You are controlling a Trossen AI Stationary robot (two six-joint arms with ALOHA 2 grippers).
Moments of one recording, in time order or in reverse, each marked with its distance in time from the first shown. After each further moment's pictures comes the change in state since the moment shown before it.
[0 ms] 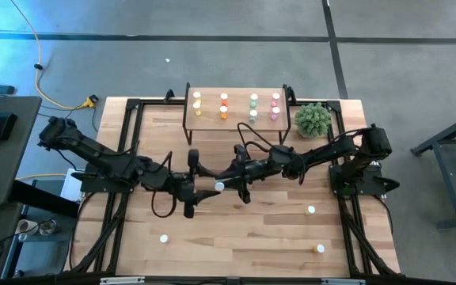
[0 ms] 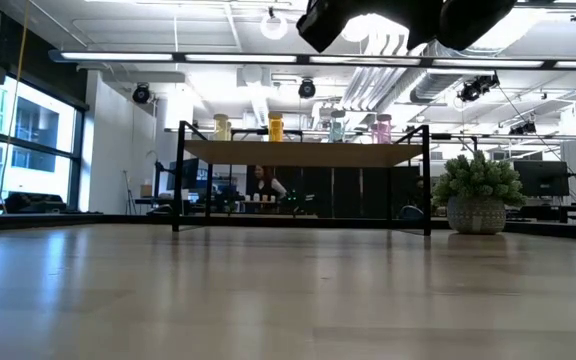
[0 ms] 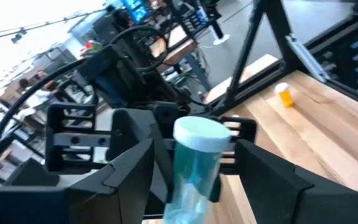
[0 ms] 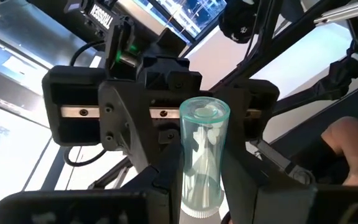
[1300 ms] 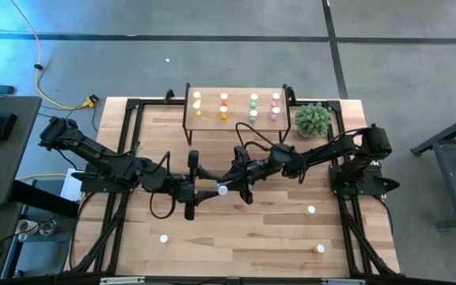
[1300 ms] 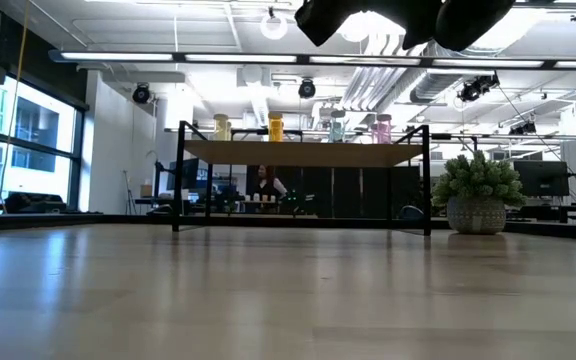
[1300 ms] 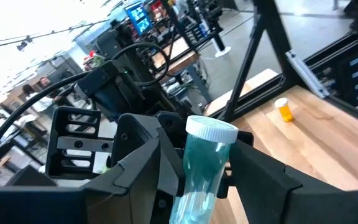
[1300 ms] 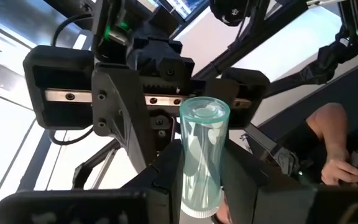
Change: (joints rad) left arm -0.020 0.010 -0.001 0.067 0.002 0.000; right arm -0.018 0.000 0.000 0.024 -0.099 -0.021
